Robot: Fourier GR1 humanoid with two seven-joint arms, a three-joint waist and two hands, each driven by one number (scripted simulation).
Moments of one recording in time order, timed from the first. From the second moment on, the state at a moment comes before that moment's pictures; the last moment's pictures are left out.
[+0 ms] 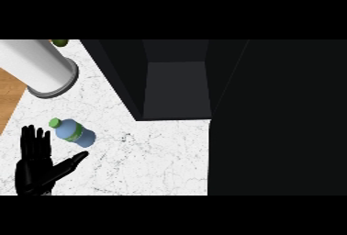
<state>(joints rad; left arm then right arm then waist) 0.07 0.05 0.31 -1.34 0.30 0.13 -0.35 1.03 -0.11 0.06 -2.49 -0.16 0.45 -0.29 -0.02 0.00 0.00</state>
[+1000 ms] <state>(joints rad) -0.20 0.13 0.44 -0.70 0.34 0.00 -0.70 1.15 -0.10 -0.03 -2.48 -0.16 0.55 -0.44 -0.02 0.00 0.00</state>
